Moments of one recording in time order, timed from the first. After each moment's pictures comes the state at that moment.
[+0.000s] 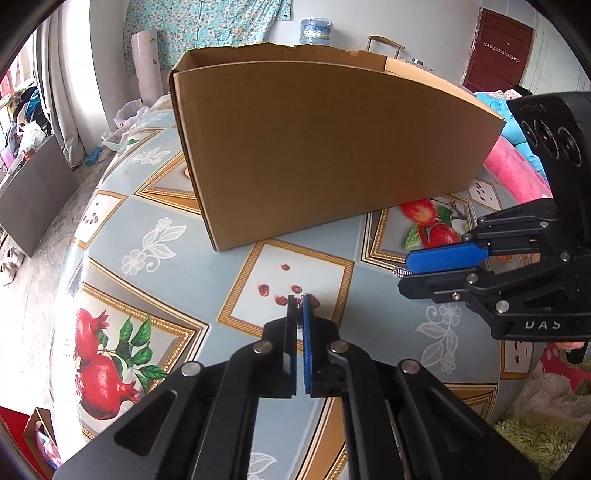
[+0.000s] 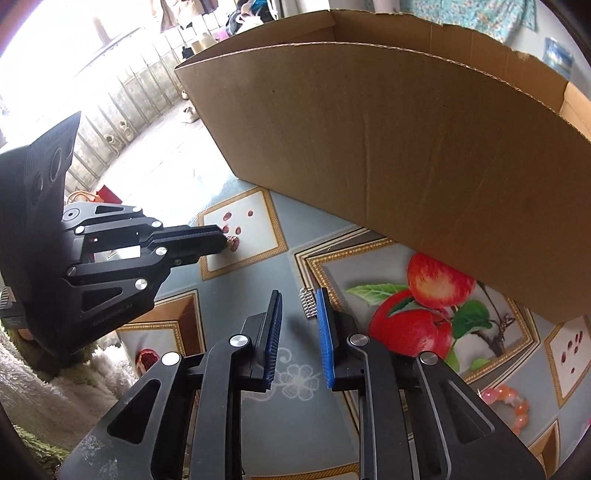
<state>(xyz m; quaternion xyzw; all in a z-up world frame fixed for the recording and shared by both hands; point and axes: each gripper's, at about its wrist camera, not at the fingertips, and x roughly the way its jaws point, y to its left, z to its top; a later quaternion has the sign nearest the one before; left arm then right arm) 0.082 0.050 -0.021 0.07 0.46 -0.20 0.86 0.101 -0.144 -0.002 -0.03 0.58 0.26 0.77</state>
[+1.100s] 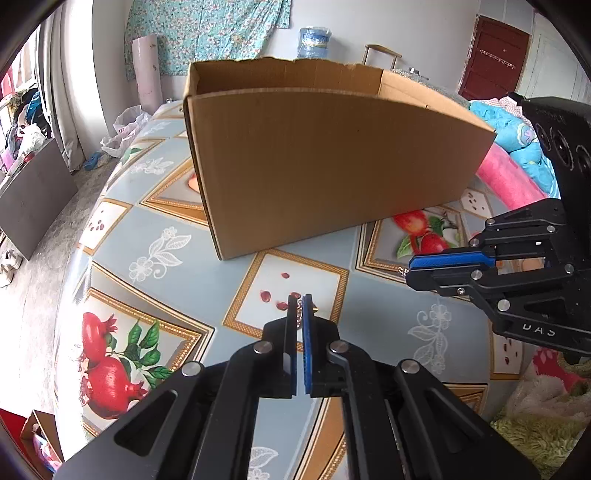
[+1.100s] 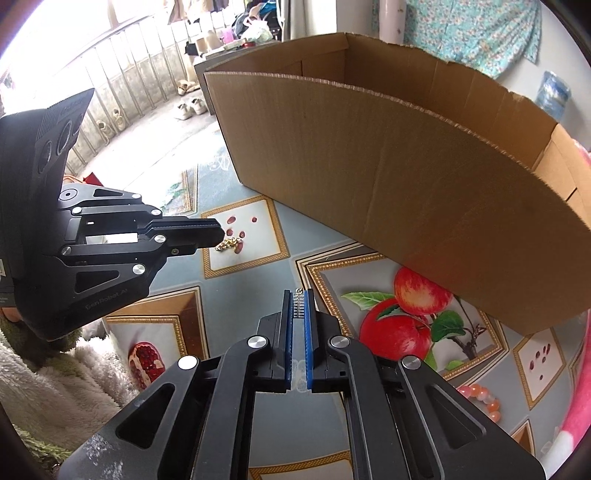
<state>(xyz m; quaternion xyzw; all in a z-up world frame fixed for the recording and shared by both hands) 0.077 0.058 -0.008 0.06 0.44 -0.21 0.87 0.076 -0.139 0.025 -0.08 0.55 0.25 0.79</state>
